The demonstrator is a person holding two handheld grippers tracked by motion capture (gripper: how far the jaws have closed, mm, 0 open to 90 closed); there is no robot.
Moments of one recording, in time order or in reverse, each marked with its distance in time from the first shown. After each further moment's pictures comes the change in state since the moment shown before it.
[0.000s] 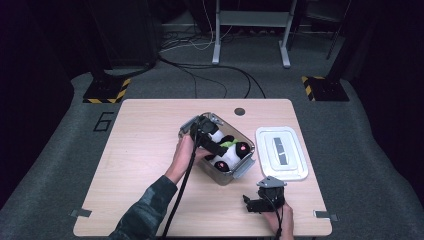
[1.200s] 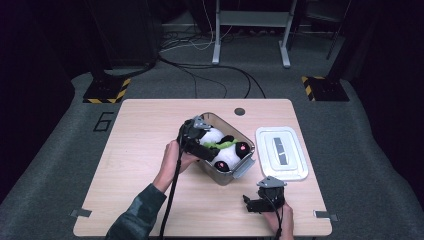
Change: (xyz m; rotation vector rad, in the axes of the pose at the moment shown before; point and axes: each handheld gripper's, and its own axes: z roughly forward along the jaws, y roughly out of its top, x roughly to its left) left arm 0.002 -0.036 -0.048 -0.153 -0.008 -0.008; right arm 0.000 0.000 0.000 0.000 0.000 -0.002
